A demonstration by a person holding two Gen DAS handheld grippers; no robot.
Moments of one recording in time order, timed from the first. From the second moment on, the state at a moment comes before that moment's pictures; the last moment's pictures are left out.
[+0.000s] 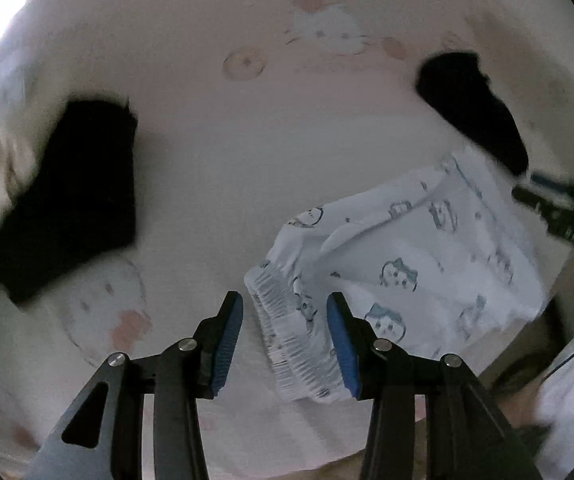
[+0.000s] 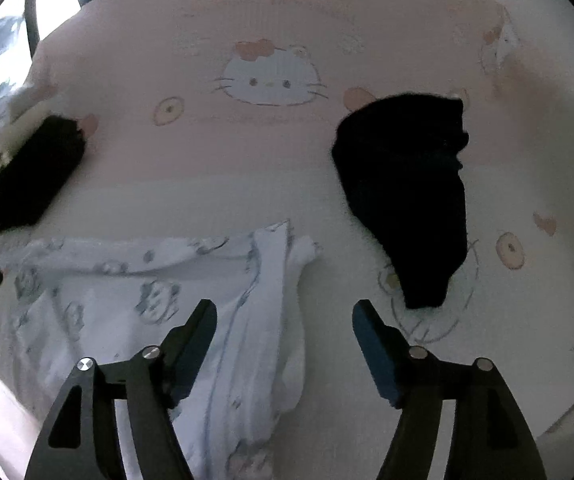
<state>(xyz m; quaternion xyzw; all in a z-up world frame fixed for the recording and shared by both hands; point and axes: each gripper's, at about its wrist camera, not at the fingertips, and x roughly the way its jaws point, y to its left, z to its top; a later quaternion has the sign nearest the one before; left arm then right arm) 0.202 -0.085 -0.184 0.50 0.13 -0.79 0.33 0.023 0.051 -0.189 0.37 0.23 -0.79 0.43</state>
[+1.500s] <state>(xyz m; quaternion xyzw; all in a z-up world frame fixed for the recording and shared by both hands) 0.180 0.006 -0.296 0.56 -0.36 -0.73 0.16 0.174 0.048 -0.254 0.21 0.63 -0.59 0.45</state>
